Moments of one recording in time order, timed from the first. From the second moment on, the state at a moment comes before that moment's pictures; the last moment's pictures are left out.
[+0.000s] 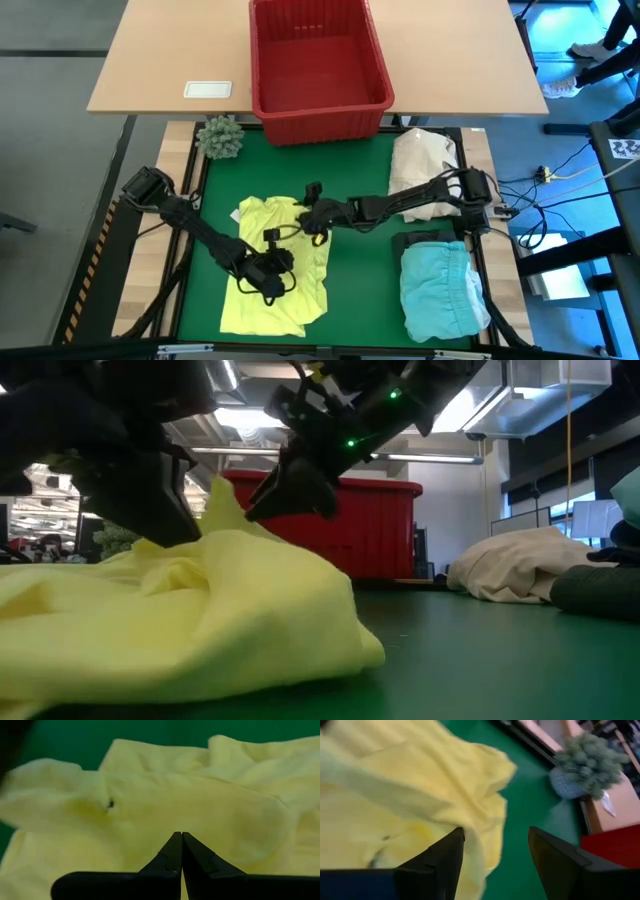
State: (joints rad) left arm -0.56 1.72 0.90 -0.28 -0.59 -0.48; right arm 0.10 1.98 1.28 0.12 0.31 -0.52
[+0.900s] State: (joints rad) left arm -0.69 1.72 0.90 -0.63 -0.49 -0.86; right arm 0.09 1.98 1.28 -0.02 0.30 -0.45
